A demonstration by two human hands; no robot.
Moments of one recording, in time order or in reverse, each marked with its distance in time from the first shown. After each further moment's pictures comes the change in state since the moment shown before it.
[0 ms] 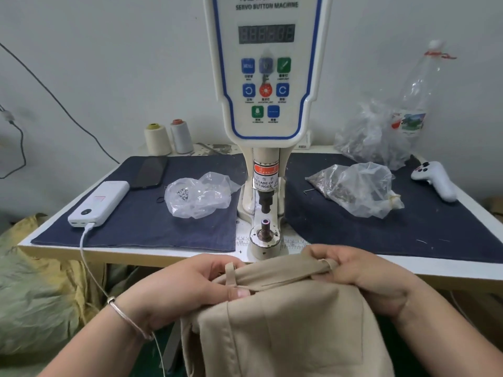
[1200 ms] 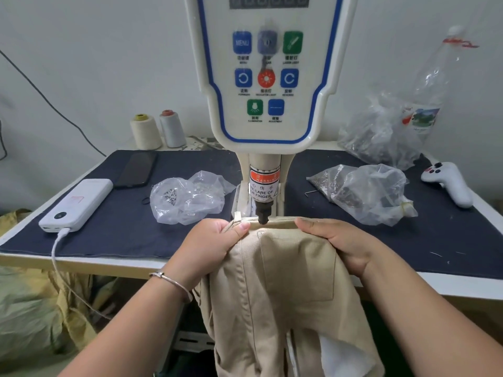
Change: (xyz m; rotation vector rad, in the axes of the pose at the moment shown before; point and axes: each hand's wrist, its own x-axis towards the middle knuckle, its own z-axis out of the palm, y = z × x) left_hand 0.105 -0.001 -0.023 0.283 0.584 0.118; right_hand 0.076 -0.024 -0.053 0.076 0.183 0.022
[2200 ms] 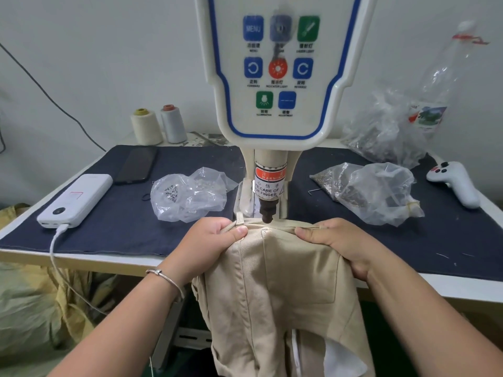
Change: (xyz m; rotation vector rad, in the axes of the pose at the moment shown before) left_hand 0.008 -0.016 -0.008 -0.030 -0.098 0.105; right_hand 0.004 0.005 0.001 -0.298 0.317 0.041
